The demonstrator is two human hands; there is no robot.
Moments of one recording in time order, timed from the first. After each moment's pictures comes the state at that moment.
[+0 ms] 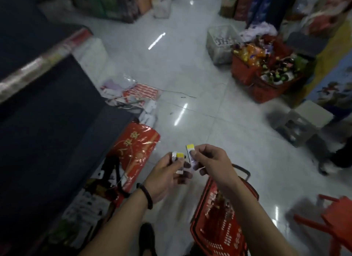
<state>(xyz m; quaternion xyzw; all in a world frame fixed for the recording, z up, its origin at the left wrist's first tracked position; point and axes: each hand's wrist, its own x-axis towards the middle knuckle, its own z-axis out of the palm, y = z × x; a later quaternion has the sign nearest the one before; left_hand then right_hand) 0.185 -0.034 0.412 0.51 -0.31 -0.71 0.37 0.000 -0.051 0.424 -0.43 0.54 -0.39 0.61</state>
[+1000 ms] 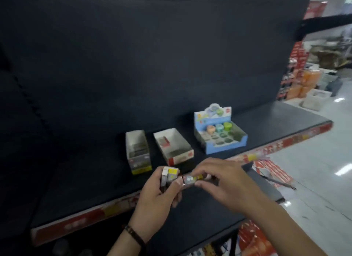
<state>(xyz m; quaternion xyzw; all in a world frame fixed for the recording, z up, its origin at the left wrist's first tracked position) 0.779 0.211 0.587 0.64 -0.31 -0.25 0.65 0.644 0.034 0.615 -0.94 0.05 -0.24 0.24</state>
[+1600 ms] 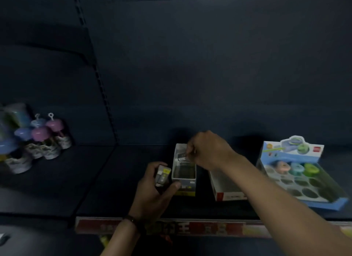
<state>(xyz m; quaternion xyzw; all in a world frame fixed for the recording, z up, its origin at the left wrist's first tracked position) 0.902 0.247 0.579 0.78 -0.21 0.00 0.59 0.909 0.028 0.675 -0.99 0.00 -0.06 0.12</state>
